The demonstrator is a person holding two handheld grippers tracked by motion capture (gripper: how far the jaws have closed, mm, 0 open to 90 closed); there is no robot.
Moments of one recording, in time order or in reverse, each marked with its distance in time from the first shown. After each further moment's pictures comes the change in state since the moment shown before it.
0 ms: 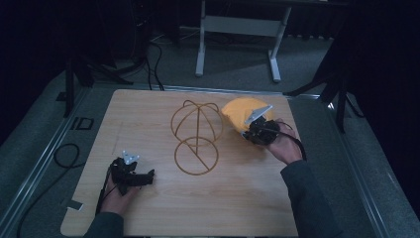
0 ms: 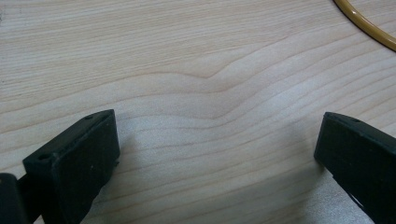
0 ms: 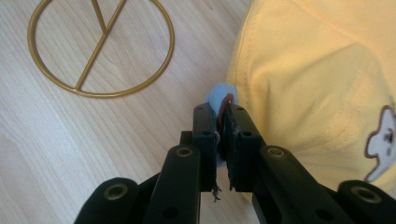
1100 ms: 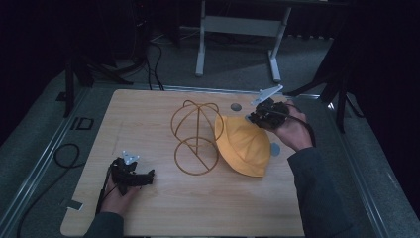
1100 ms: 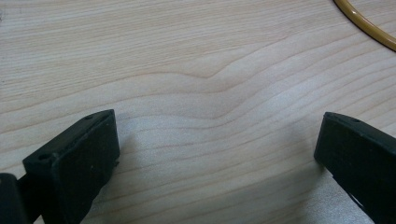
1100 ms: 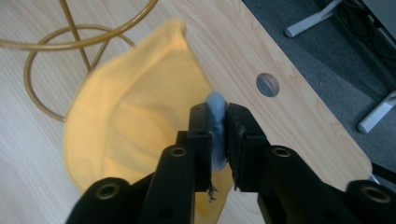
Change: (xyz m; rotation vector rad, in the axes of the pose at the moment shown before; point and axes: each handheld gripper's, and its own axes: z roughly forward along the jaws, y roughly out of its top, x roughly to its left) left arm 0.000 0.000 0.000 0.001 0.000 -0.001; right arm -0.017 0.035 -0.052 -0.051 -0.089 -0.011
